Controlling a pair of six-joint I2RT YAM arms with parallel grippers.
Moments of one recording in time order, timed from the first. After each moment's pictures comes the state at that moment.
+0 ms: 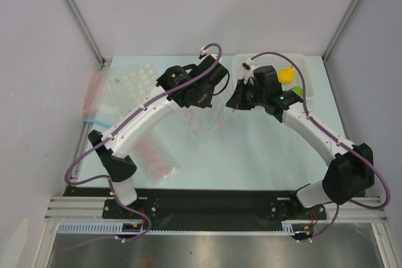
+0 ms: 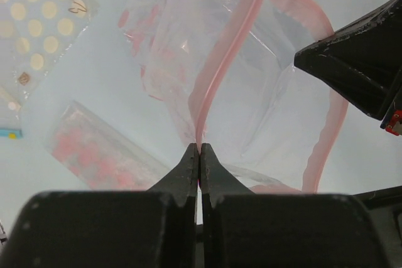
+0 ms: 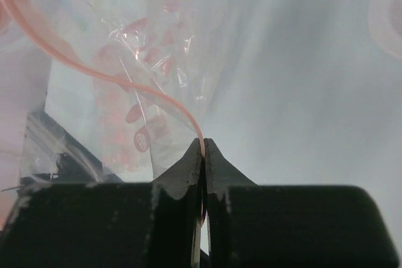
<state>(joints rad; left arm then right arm) -0.93 1.80 2.14 -1.32 -0.47 -0.47 0.47 1.42 1.22 -0.40 -0.30 0.46</state>
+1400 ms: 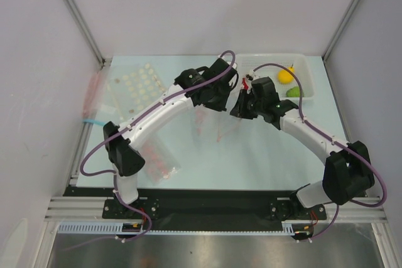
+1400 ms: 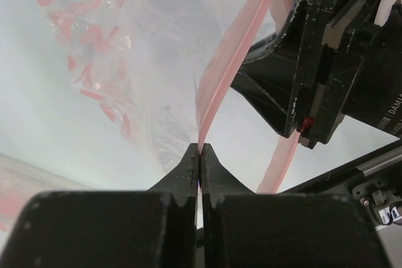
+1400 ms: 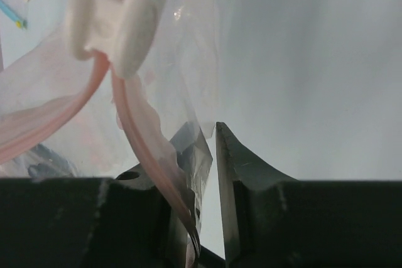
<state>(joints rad) -0.88 1.87 2.03 -1.11 -0.19 -0.42 0.47 1.44 1.07 -0.31 -0.19 0.54</state>
